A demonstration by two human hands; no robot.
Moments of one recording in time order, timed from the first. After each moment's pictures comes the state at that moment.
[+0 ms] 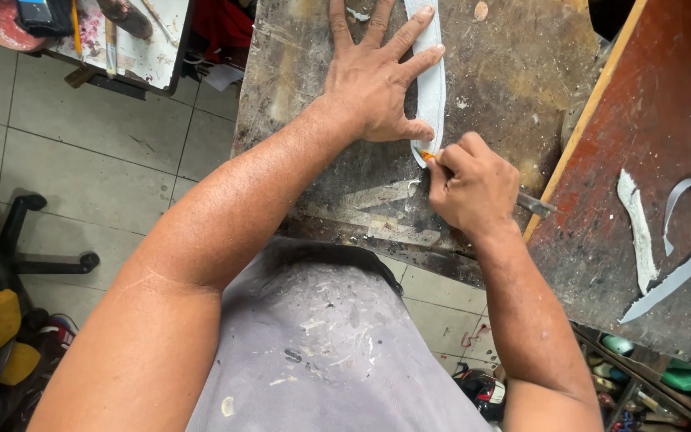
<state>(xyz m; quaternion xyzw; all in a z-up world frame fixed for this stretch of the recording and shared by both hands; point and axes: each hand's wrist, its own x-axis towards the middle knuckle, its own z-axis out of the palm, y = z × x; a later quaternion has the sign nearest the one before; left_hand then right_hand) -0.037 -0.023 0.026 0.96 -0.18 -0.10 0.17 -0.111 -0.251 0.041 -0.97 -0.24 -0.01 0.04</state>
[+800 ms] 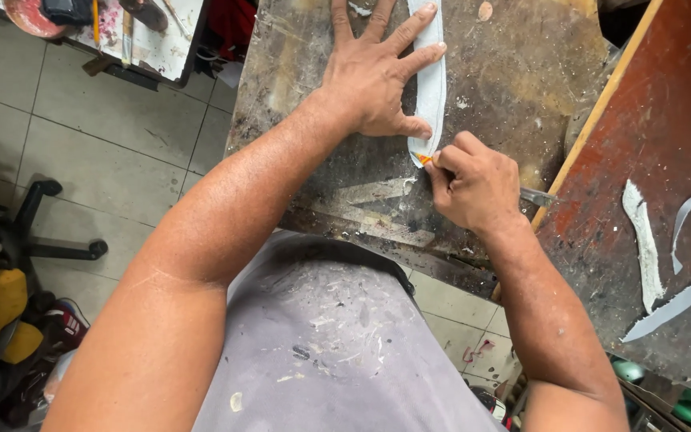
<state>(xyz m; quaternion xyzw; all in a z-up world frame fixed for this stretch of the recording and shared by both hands) -0.038 -0.028 0.041 0.96 -0.17 -0.15 0.14 -0.095 -0.270 0.038 -0.94 -0.33 0.02 0.08</state>
